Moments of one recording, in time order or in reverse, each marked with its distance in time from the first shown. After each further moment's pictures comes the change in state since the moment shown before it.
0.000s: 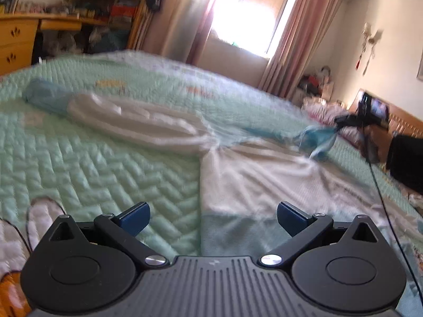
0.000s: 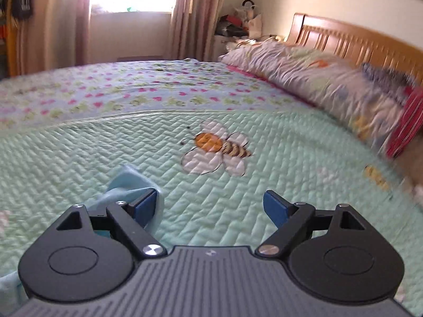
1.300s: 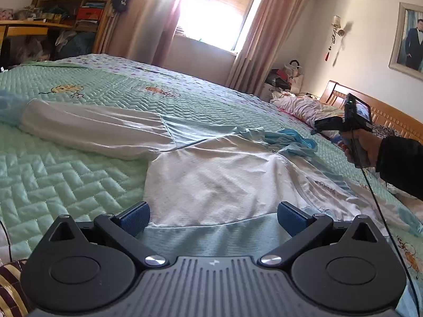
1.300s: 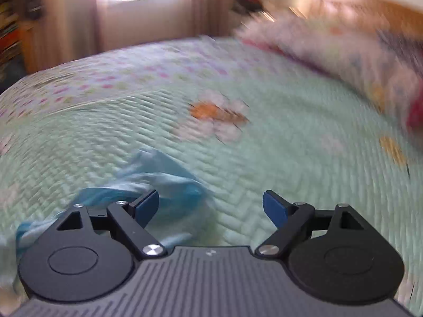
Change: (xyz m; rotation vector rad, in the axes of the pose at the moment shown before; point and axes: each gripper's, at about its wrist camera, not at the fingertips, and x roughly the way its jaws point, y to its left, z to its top) left arm 0.030 -0.025 -0.004 0.048 0.049 -0.116; right arm 0.010 -0.040 -0.015 -0.130 0.034 0.111
